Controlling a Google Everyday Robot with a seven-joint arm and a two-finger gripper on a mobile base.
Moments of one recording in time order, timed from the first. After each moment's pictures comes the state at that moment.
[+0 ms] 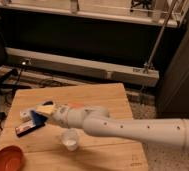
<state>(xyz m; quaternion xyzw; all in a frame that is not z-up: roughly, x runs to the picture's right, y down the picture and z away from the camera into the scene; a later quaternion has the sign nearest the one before) -0.211 0.099 0.620 0.26 -0.51 -0.27 0.77</state>
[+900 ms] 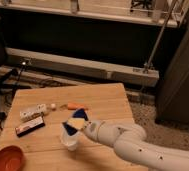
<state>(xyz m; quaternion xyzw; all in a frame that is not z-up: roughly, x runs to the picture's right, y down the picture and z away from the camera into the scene) -0.065 0.139 0.632 0.24 -0.34 -0.44 0.80</state>
